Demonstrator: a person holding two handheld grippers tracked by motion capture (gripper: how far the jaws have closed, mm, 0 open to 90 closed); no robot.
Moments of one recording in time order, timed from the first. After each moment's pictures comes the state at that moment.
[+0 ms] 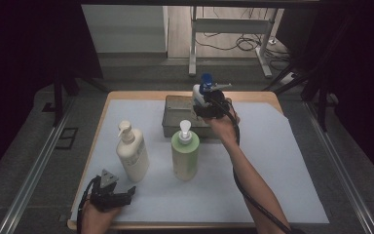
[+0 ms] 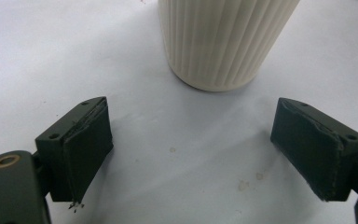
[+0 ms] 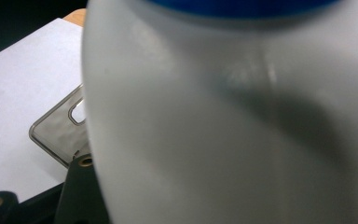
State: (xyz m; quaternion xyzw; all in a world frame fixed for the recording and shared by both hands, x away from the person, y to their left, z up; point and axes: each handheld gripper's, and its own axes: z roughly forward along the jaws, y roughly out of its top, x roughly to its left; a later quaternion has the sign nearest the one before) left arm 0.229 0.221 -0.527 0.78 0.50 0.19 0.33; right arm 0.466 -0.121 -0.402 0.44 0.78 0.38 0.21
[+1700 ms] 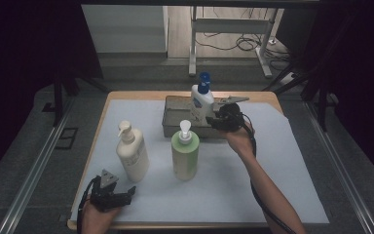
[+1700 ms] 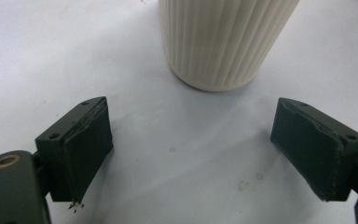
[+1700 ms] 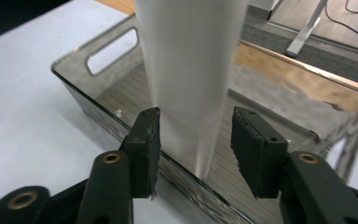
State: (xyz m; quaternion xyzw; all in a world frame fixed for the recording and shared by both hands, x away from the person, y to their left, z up) left arm 0.228 0.221 -0.527 0.78 0.50 0.19 0.33; right arm 0.432 -0.170 -0.417 0.40 0.80 0.40 0.19
